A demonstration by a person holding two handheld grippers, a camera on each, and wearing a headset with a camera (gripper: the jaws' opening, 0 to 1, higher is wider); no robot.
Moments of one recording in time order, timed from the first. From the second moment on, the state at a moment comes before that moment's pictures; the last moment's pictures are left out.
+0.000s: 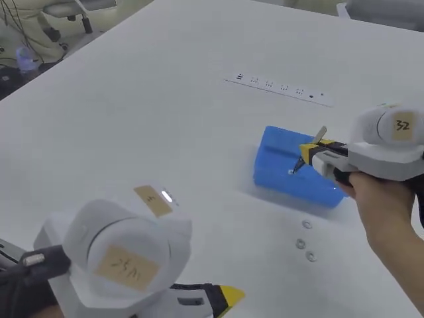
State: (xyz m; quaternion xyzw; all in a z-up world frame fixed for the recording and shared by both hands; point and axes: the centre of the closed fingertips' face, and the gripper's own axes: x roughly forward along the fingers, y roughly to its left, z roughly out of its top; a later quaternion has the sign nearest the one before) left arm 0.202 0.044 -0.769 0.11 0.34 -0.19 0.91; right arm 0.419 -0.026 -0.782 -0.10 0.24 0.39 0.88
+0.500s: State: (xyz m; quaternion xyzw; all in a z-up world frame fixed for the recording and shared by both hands) left arm 0.201 0.046 -0.770 0.11 0.34 -0.19 0.91; right arm 0.419 -0.022 -0.793 -0.10 0.25 0.39 0.88
